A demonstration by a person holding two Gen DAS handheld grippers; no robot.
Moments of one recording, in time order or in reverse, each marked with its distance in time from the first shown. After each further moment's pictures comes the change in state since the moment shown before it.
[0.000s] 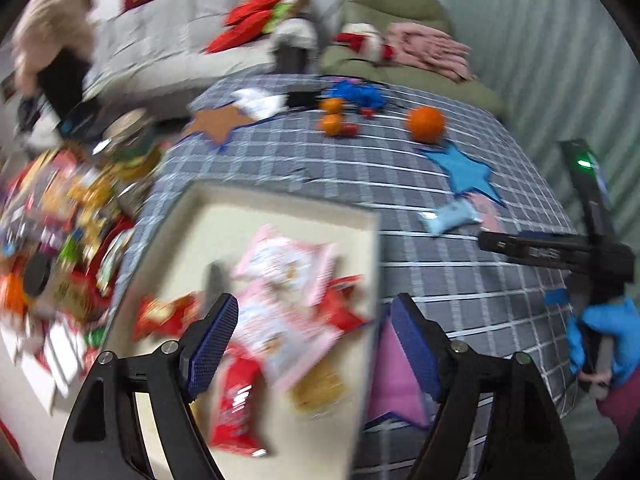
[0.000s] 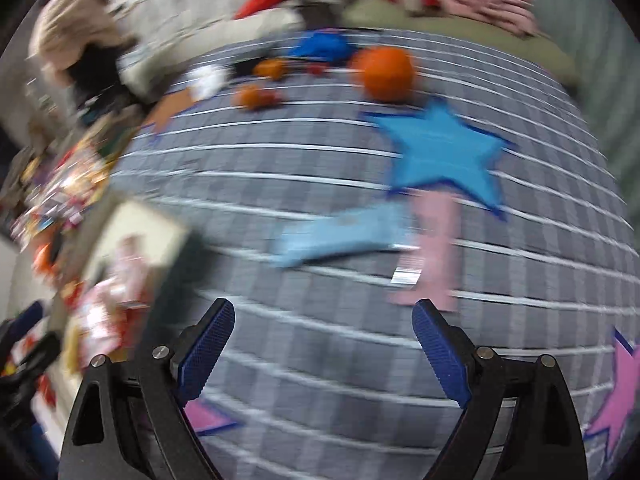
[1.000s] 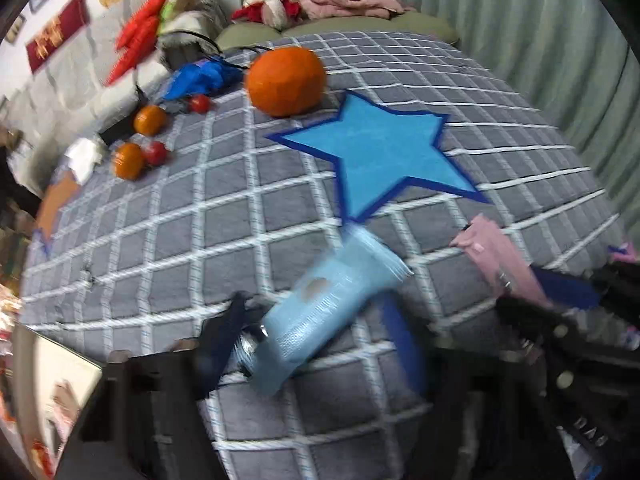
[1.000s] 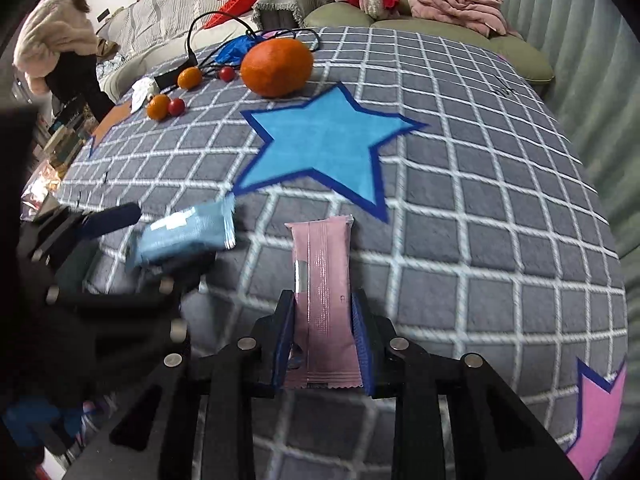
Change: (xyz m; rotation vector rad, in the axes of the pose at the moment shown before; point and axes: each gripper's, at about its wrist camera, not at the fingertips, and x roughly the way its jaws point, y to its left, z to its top) left arm 0.162 -0.160 0.068 0.228 0.103 -0.044; right arm 0.013 -0.079 -0.008 -0.052 -0.054 -0.017
